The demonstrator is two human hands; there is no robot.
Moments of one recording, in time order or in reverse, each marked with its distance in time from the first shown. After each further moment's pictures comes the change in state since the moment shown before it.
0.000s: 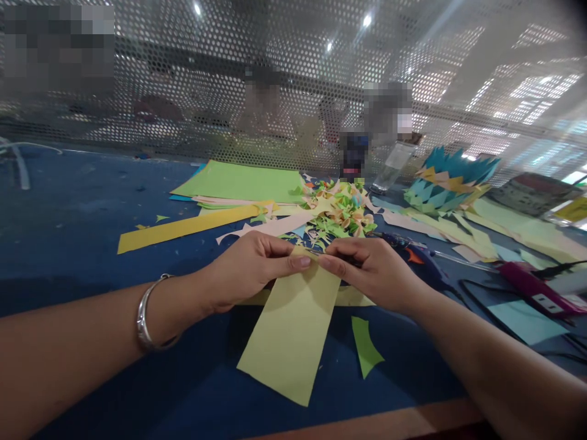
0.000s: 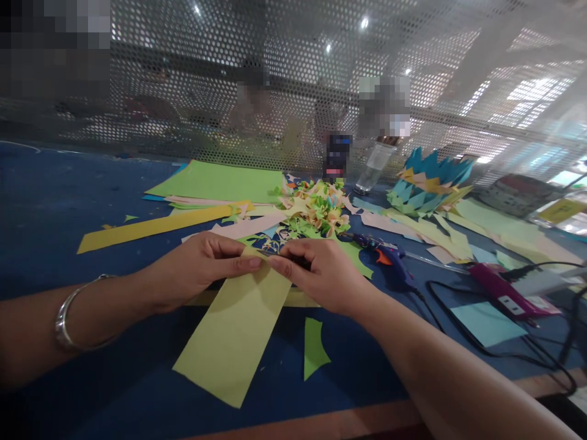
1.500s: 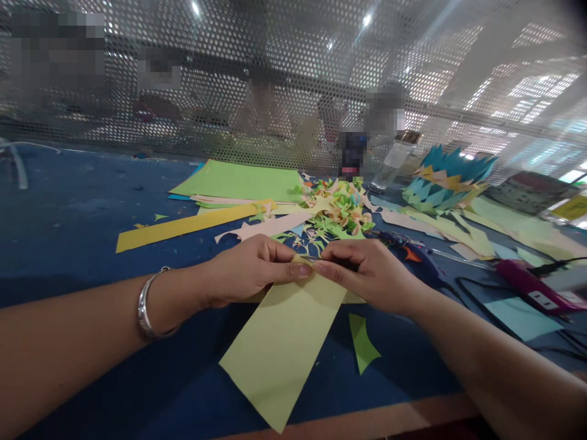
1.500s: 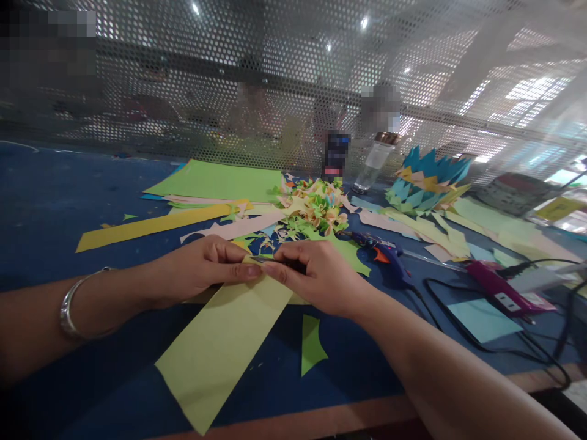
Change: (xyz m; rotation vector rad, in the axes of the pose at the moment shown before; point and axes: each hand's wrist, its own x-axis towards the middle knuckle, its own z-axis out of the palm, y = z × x) left_hand -0.002 0.001 -0.003 0.025 -0.177 -0.093; right_hand -0.002 -0.006 0.000 0.032 -0.052 -0.026
